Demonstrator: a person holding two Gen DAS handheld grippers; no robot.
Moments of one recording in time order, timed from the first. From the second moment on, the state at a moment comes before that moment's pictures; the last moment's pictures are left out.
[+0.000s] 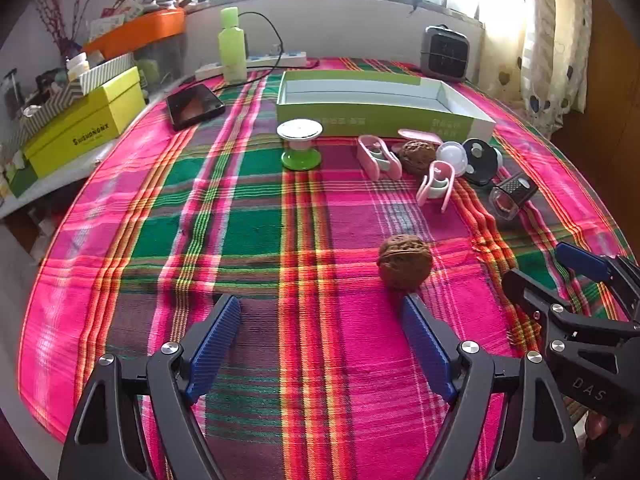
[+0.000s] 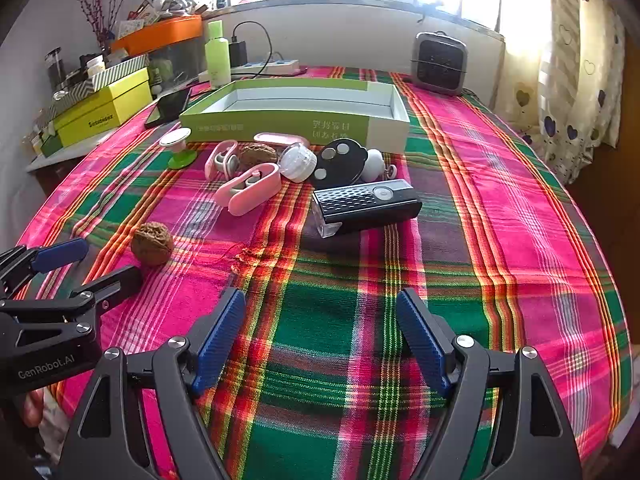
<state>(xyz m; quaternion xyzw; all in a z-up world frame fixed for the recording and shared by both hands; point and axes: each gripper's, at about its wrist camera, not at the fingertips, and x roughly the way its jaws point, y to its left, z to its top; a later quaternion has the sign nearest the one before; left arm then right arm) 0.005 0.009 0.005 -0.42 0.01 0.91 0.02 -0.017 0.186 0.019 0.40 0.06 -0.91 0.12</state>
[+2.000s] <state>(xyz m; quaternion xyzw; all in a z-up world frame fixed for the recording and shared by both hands) -0.026 0.022 0.006 -0.41 0.01 0.91 0.03 -0.086 0.213 0.034 0.42 -0.08 -0.90 0.10</state>
